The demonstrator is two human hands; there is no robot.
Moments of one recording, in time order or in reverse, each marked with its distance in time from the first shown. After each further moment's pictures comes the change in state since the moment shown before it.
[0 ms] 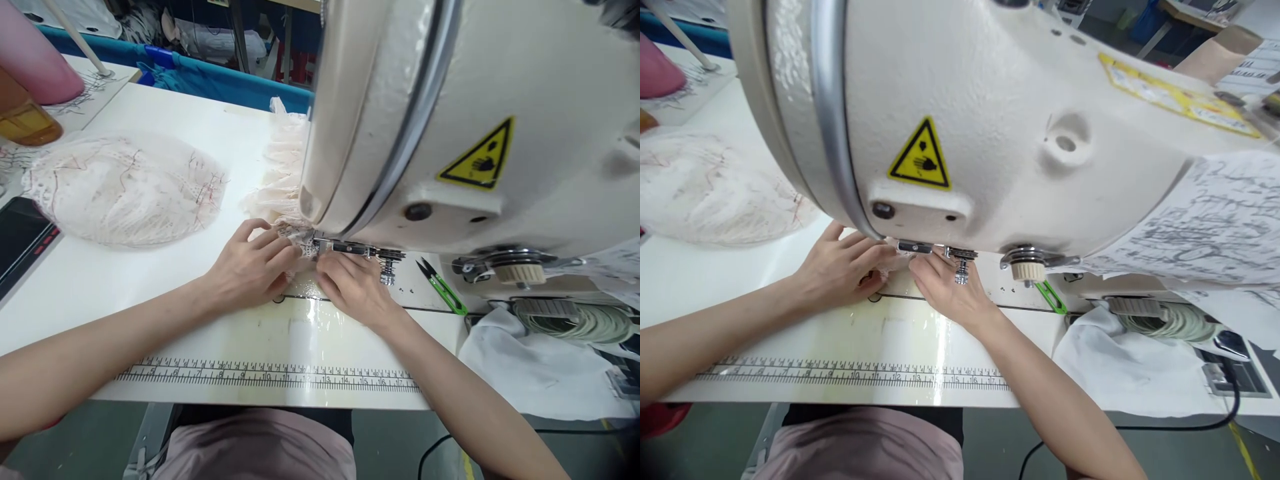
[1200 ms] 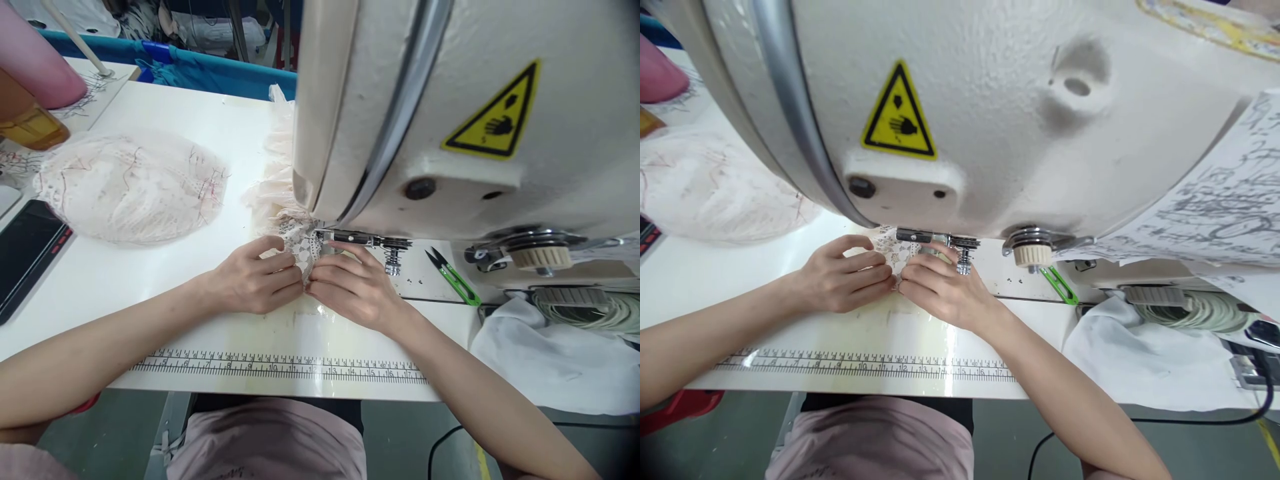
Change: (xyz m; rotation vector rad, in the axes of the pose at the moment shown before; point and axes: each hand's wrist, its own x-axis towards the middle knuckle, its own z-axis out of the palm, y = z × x) left_hand 0.000 0.000 -0.008 0.027 0.101 0.417; right_hand 0.000 -0.008 -0.008 0.163 0.121 -0.234
